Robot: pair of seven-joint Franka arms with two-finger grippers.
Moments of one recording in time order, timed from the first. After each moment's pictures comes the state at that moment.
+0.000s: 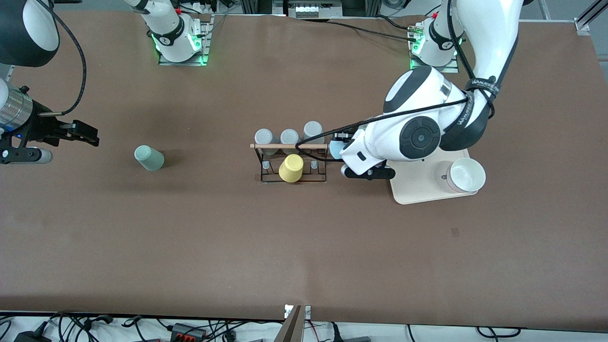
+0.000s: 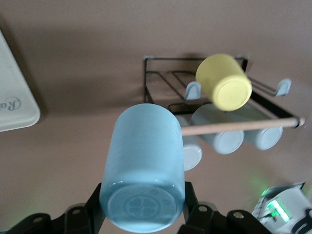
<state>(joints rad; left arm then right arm) -0.25 0.59 -0.34 -1.23 -0.25 1.60 -0.60 0.05 0.14 -0.04 -1.58 -0.04 1.66 -0.01</state>
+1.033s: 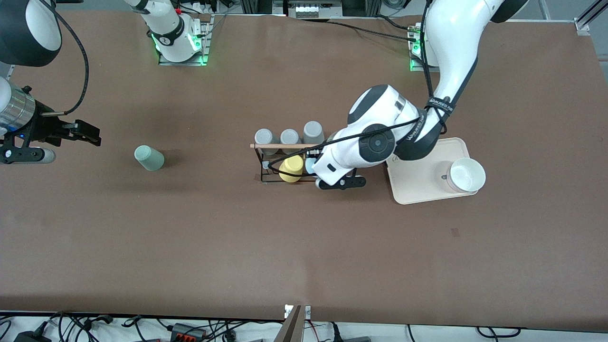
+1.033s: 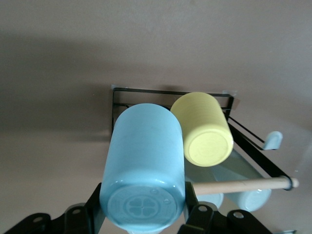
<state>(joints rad) -0.35 0.72 -0.34 -1.23 -0.19 1.81 -0.69 0.06 0.14 -0.04 -1.58 -0.04 1.66 -0.01</state>
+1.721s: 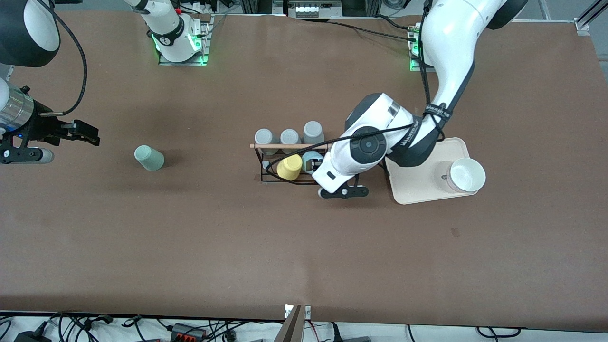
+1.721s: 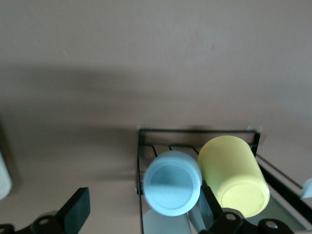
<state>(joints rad) -0.34 0.73 -0.33 -1.20 -0.02 1.85 -0.69 0.05 0.14 -0.04 -1.58 -0.04 1.65 -0.01</state>
